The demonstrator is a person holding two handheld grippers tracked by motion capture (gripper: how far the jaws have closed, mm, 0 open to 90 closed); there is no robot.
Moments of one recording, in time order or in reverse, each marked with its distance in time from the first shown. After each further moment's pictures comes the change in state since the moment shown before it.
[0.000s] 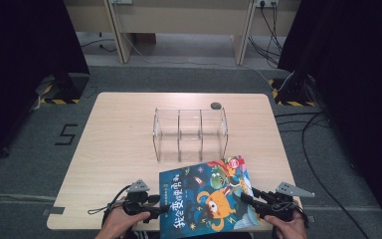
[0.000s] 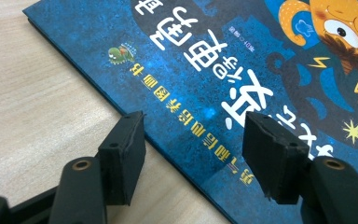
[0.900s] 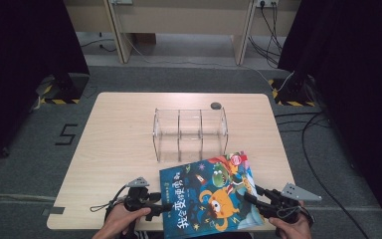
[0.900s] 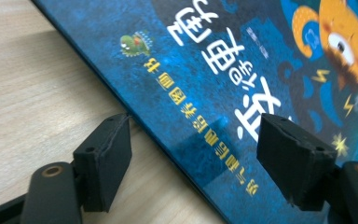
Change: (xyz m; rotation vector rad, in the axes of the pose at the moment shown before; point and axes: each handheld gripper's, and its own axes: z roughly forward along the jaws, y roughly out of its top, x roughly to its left) left arm 0.007 0.006 0.008 -0.026 -0.109 -0.107; right arm 0.002 0.004 -0.012 -0.062 0.008 -0.159
